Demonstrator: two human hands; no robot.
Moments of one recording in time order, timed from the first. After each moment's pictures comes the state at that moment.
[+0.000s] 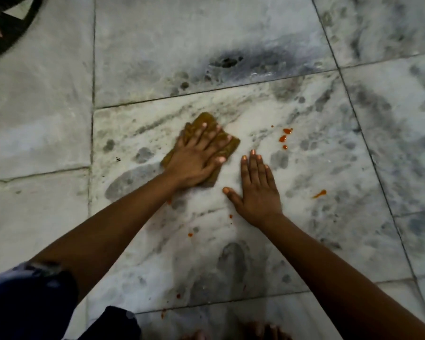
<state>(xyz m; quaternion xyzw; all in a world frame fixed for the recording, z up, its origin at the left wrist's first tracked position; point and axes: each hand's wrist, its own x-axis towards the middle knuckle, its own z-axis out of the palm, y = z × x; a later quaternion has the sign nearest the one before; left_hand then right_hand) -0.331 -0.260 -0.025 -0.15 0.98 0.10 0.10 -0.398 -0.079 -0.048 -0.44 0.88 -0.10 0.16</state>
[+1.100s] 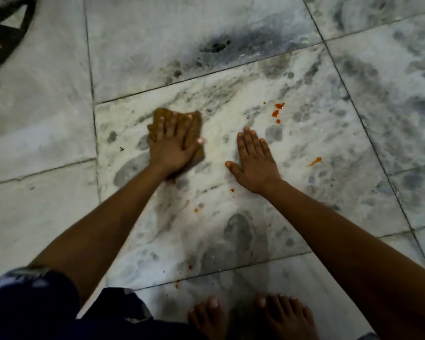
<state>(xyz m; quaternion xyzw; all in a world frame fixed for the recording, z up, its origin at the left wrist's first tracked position) -0.295 -0.267 -0.017 -0.36 0.92 0.14 0.12 -0.405 -0.081 -0.032 -0.46 0.86 -0.05 0.21</state>
